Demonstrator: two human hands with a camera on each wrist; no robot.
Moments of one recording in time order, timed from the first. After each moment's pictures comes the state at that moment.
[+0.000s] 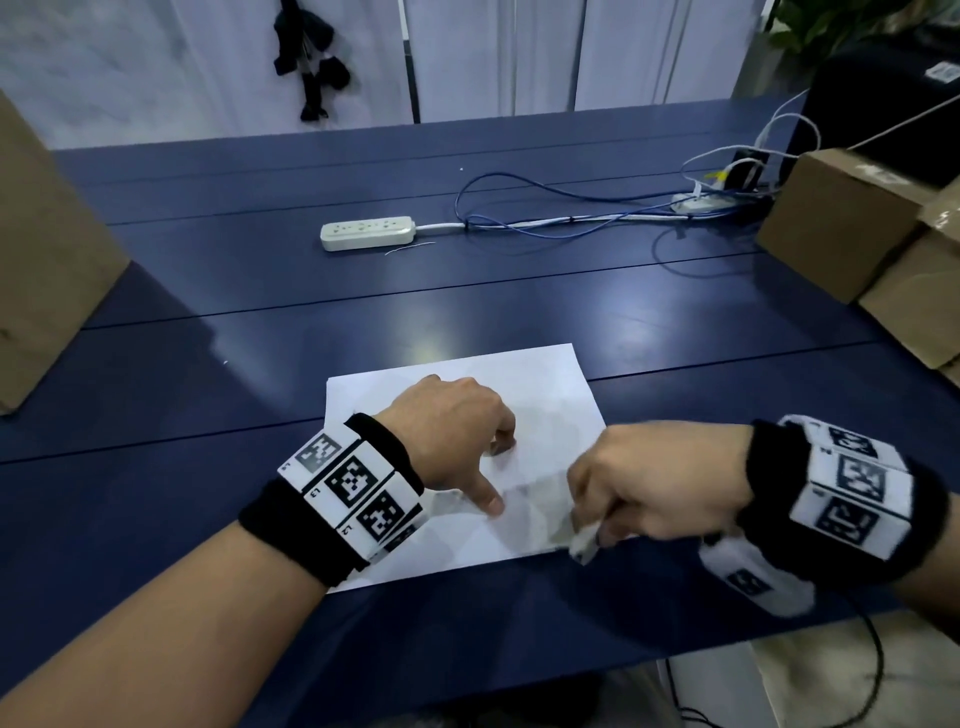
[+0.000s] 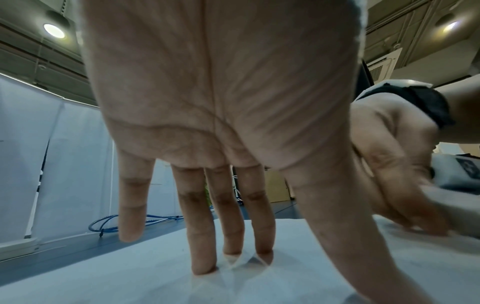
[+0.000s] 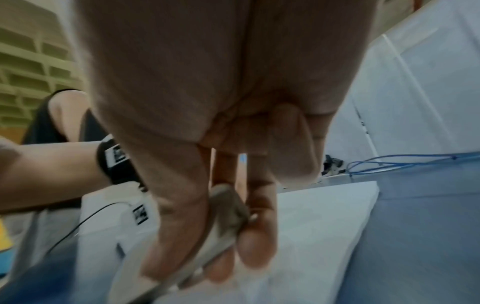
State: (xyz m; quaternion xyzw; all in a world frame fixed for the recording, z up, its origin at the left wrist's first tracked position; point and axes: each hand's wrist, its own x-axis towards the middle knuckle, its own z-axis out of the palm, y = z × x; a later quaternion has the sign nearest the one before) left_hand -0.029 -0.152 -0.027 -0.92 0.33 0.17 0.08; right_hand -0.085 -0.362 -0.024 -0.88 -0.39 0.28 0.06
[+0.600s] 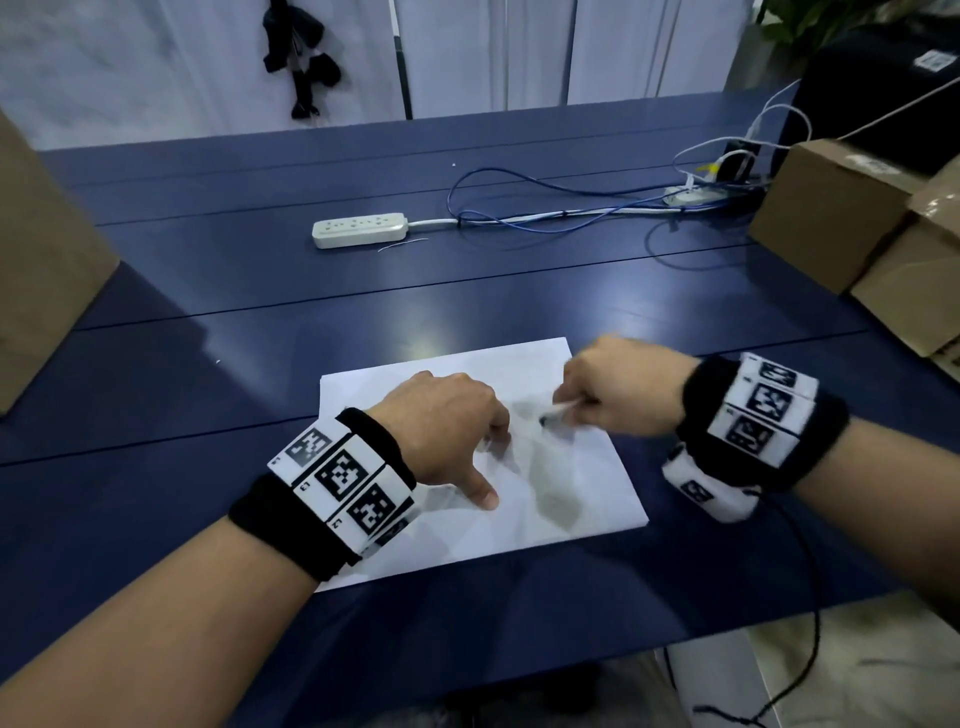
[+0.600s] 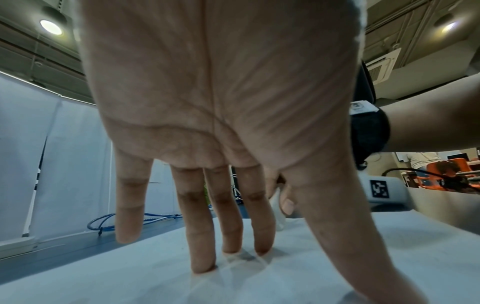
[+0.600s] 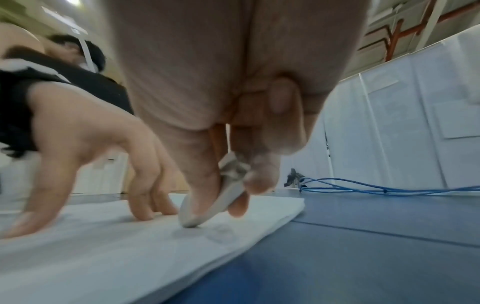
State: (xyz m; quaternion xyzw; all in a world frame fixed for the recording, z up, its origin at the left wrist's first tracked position) left_hand -0.030 -0.152 -0.025 -0.92 0.34 0.18 0.08; right_hand -0.032 -0.368 -0.024 -0.95 -0.27 0.13 -0.01
